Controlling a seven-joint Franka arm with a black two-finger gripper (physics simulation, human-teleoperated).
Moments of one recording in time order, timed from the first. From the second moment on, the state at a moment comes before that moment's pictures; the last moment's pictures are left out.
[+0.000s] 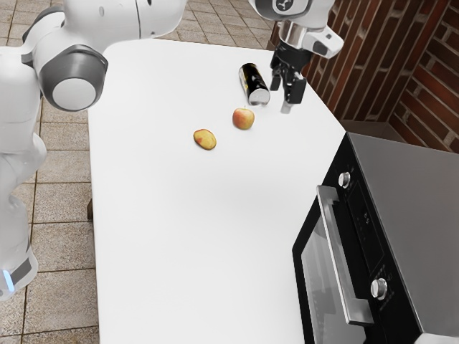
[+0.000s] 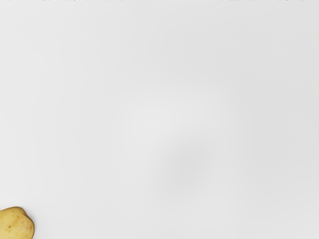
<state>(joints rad) -0.61 0.26 0.74 -1.15 -0.10 1.41 0.12</state>
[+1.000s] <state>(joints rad) -0.99 -0.08 0.35 -1.58 0.30 2.04 0.84</state>
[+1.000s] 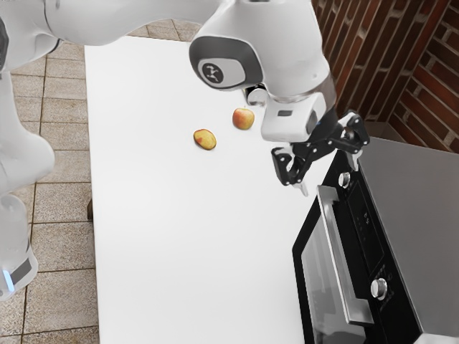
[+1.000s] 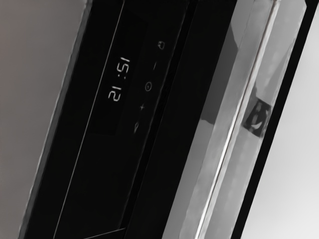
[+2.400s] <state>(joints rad) -1.11 -0.04 0.42 -1.79 0.33 2.26 1.09</state>
